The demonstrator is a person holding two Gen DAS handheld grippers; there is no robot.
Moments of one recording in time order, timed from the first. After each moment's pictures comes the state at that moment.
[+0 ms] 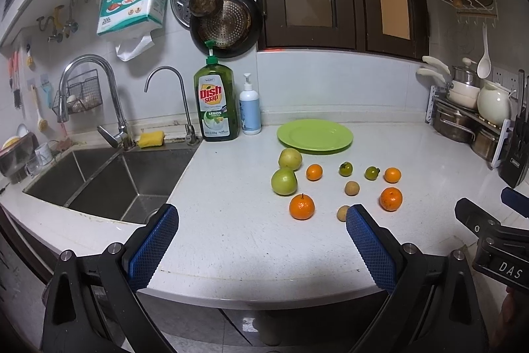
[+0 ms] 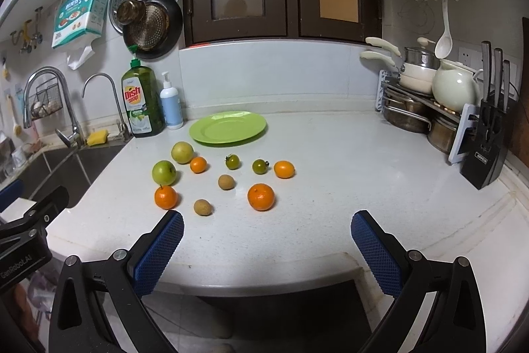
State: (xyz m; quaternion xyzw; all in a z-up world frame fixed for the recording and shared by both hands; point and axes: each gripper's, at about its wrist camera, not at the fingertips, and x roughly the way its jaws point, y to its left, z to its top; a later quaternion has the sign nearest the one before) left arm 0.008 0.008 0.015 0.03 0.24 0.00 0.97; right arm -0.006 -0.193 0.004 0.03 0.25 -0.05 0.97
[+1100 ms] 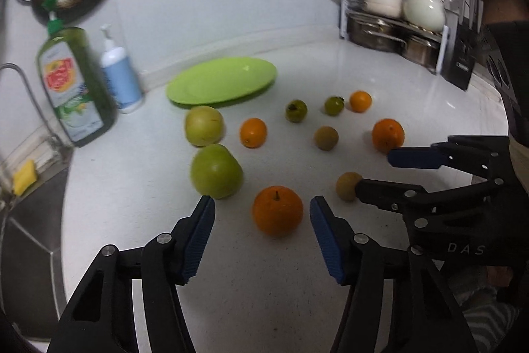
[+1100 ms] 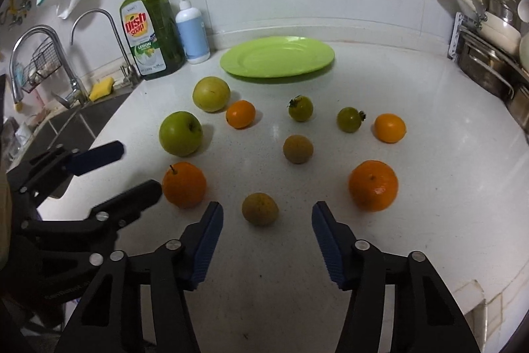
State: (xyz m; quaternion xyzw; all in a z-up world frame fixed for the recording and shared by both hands) left arm 0.179 0.002 -0.072 0.14 0.34 -0.28 0.89; right arm 0.151 -0.131 -0.079 0.04 0.40 0.02 0.91
